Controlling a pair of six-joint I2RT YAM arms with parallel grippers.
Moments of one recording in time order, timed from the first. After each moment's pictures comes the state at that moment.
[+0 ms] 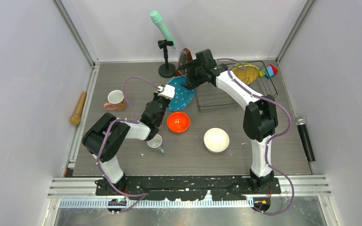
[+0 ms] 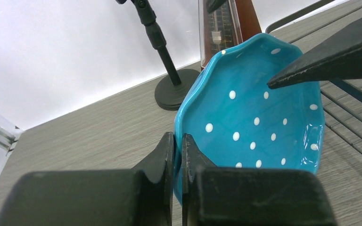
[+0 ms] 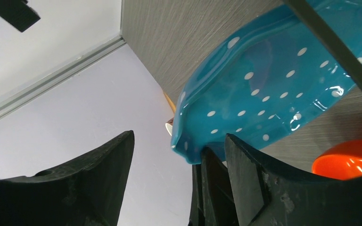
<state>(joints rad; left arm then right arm) -0.62 1.74 0.68 1.17 -0.40 0.35 0.49 2.04 1.84 -0.49 -0.18 1.57</state>
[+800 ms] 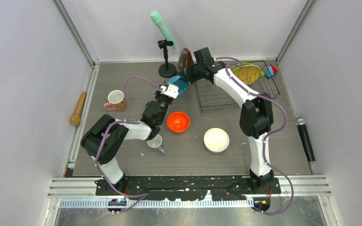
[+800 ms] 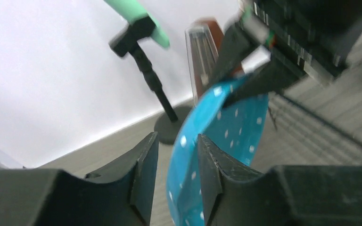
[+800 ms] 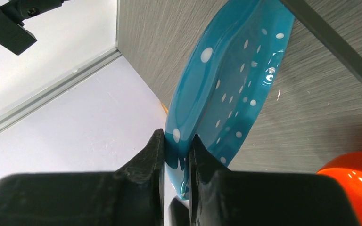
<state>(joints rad) -0.64 1.73 0.71 1.22 -0.34 0.46 0.49 2.12 1.94 -0.57 -0.16 1.57</state>
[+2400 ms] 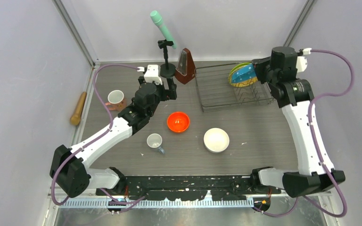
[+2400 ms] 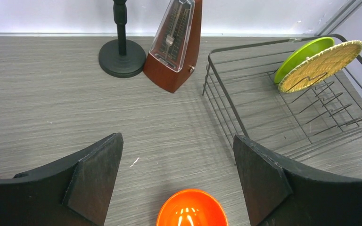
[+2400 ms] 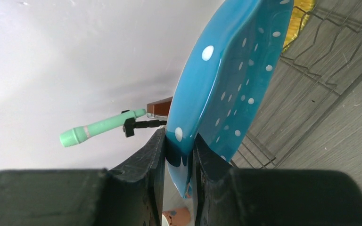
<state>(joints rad) -0.67 1.27 1.00 0.11 -0.40 -0.29 0.17 1.28 1.60 -0.77 0.30 1.21</state>
